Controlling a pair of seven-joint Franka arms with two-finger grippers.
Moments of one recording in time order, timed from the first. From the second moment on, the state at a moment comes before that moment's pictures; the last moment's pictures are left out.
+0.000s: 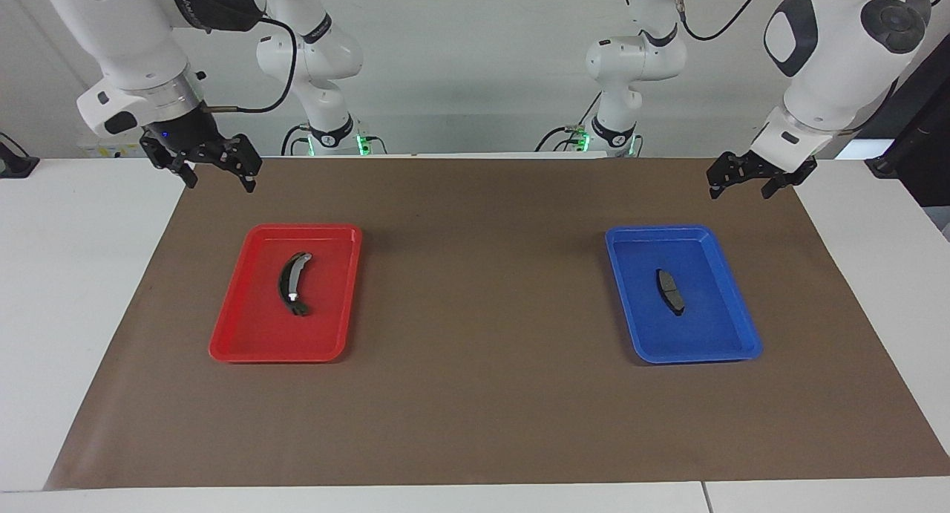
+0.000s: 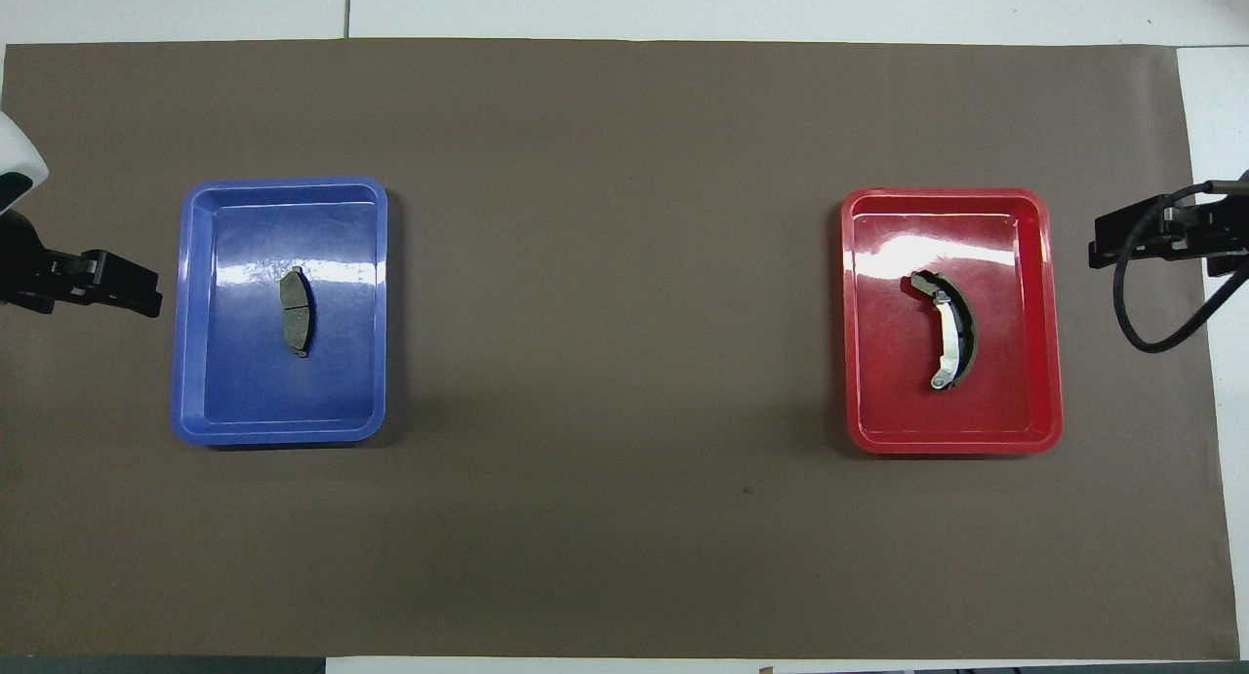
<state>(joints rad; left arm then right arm) -0.03 0.00 -0.02 -1.68 0.04 1.55 0.07 0.02 0.00 -0.04 -1.57 -0.02 1.54 0.09</state>
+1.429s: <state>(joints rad) -0.03 -0.01 -0.02 -1.68 0.03 1.57 0.07 0.02 0.00 -0.04 -1.57 -0.02 1.54 0.09</state>
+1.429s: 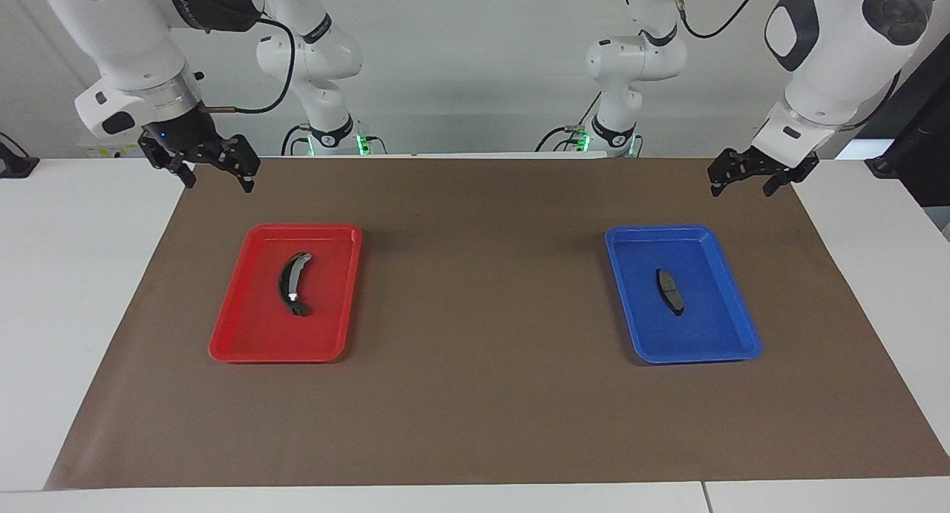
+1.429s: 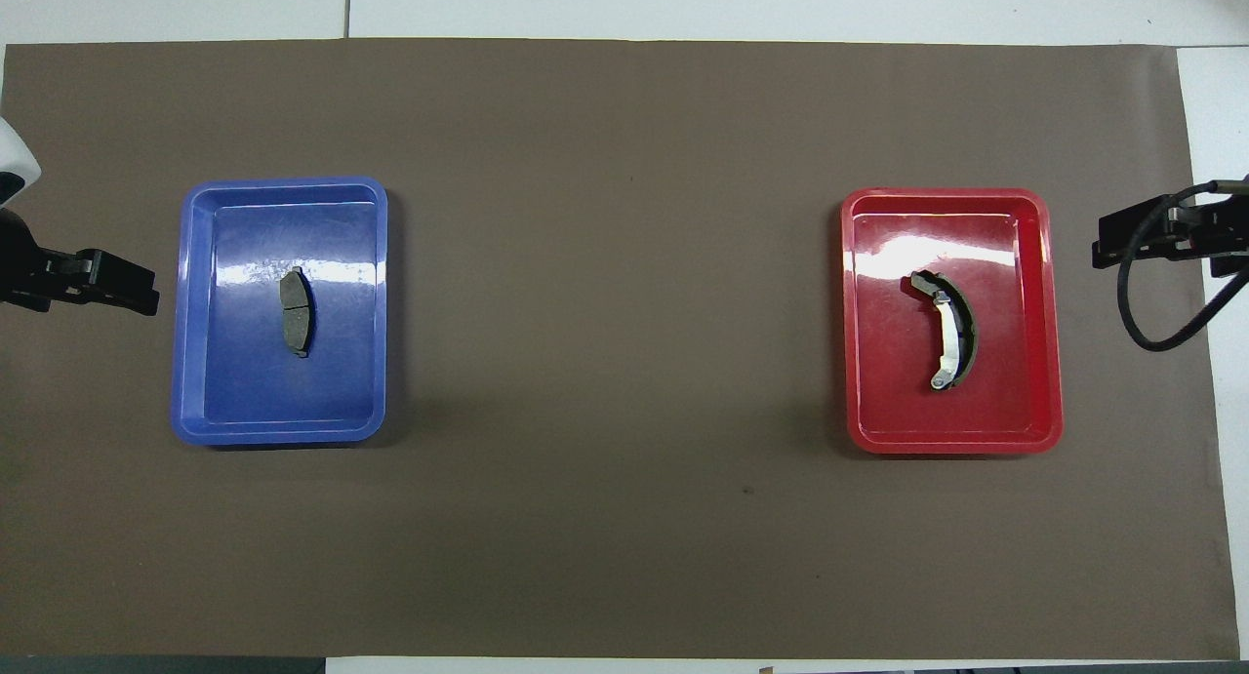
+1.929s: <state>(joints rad) -0.05 0.00 -0.03 -1.87 0.03 1.88 0.07 0.02 0.00 -0.04 -1.58 -0.02 1.54 0.09</state>
